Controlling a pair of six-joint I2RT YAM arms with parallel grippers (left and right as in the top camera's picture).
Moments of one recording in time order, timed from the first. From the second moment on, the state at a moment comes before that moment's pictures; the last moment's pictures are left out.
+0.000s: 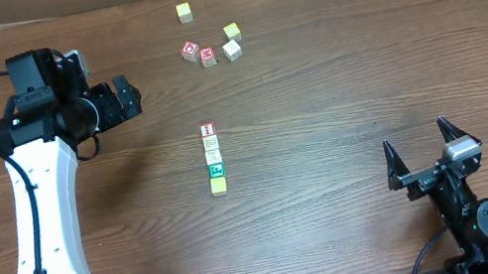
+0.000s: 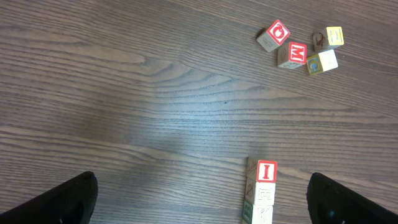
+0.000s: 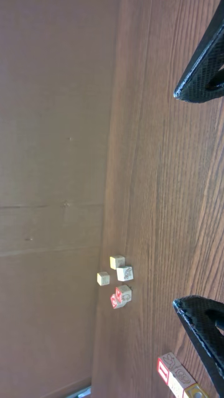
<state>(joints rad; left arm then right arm) 0.17 1.58 1.41 -0.86 0.20 -0.15 0.07 0.01 0.02 -0.02 -0.15 0.02</state>
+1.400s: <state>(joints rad) 0.17 1.26 1.41 -0.86 0.07 -0.14 0.07 0.01 0.02 -0.02 -0.15 0.02</state>
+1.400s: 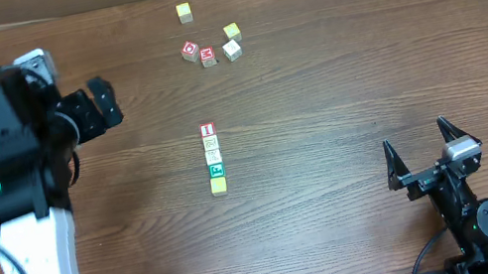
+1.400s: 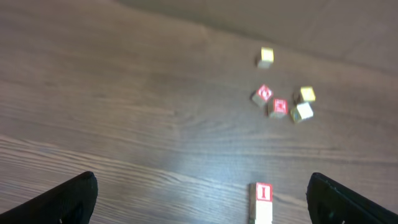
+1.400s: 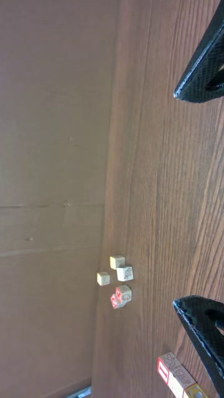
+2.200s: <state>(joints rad) -0.06 1.24 1.36 -0.99 0.01 -0.12 0.07 0.01 0.02 -0.02 -0.15 0.02</state>
